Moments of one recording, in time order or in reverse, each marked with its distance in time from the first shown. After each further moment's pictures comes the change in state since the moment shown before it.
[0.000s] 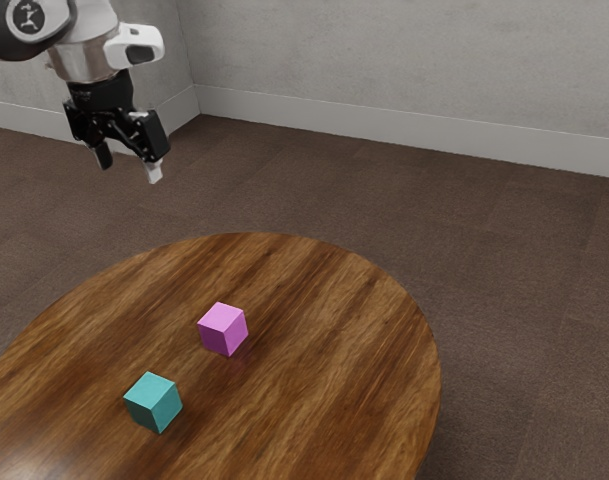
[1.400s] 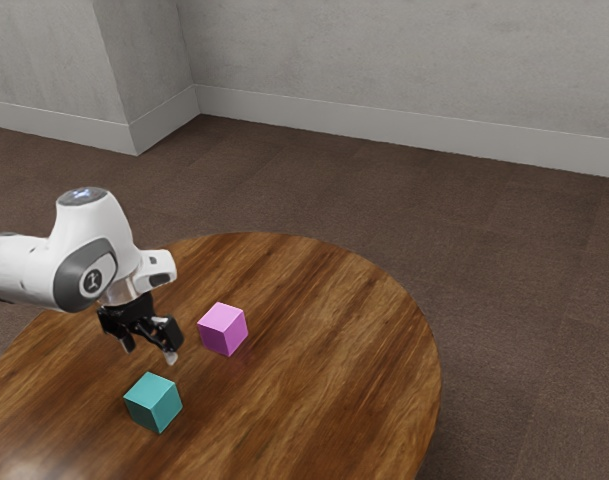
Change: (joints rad) arm 0.140 0.189 0.045 -0.741 -0.128 0.894 0.124
